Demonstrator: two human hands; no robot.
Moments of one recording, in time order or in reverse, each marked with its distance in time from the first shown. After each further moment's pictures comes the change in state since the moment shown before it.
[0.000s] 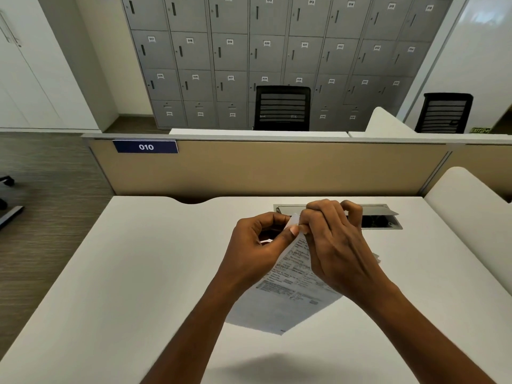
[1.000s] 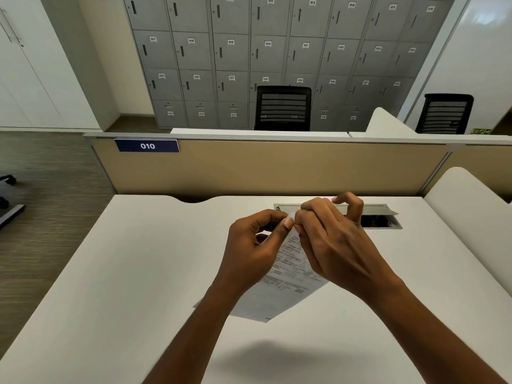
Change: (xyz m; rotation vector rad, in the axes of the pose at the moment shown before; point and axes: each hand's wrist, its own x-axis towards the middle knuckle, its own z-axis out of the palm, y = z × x) left_hand -0.003 -0.010 0.001 0.099 0.120 0.180; right_hand 0.005 0.004 -0.012 -0.163 -0.053 -0.179
